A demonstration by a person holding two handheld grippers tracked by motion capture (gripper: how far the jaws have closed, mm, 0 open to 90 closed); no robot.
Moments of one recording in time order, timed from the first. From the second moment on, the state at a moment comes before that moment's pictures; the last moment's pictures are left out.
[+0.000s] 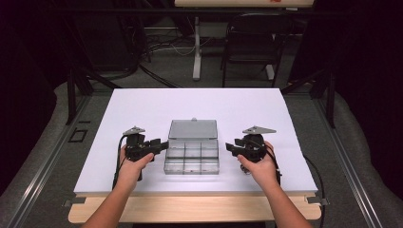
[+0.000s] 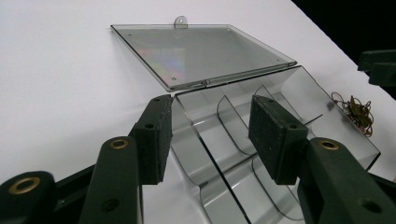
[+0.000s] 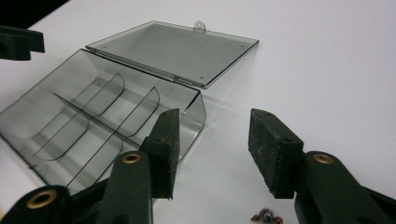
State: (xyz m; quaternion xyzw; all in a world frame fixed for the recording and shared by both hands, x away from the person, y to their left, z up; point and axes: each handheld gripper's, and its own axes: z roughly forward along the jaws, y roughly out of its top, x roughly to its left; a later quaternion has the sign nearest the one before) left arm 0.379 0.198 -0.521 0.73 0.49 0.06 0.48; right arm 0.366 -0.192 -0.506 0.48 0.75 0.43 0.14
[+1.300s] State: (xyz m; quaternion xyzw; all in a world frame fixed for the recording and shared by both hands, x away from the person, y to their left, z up) left arm 0.344 0.220 -0.536 0.75 0.47 0.09 0.46; right arm 0.330 -0.252 -0.532 0.52 0.72 0.43 0.17
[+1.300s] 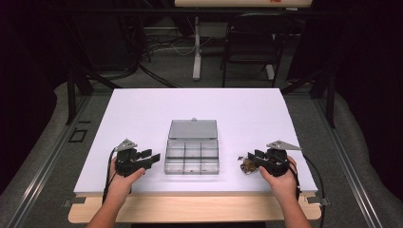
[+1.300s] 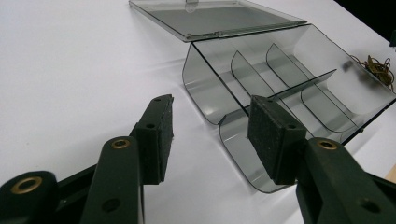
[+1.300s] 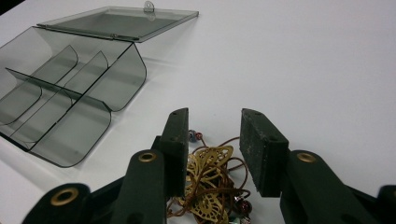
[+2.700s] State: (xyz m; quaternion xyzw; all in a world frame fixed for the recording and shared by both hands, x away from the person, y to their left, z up) left arm 0.346 0.227 -0.539 0.74 0.48 0.10 0.46; right arm 0.338 -0.248 -0.553 0.53 0.75 0.39 0.12
